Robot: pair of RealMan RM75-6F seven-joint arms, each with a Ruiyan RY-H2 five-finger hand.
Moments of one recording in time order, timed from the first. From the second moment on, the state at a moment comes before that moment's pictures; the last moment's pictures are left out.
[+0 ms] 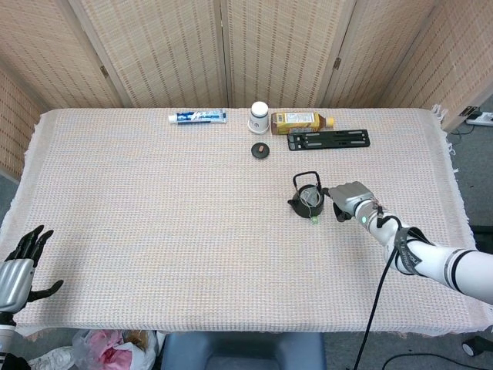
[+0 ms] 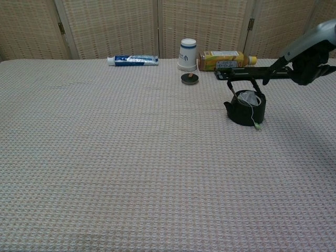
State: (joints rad) left arm -0.13 -1.09 -0.03 -1.60 1.42 1.37 0.00; right arm 1.36 -0.97 -0.21 -1.65 -0.15 0.32 -0.55
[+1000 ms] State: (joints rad) left arm -0.13 -1.08 -0.03 -1.60 1.42 1.37 -0.04; right arm 1.47 -1.18 -0.37 -1.44 -0.38 0.22 -0.17
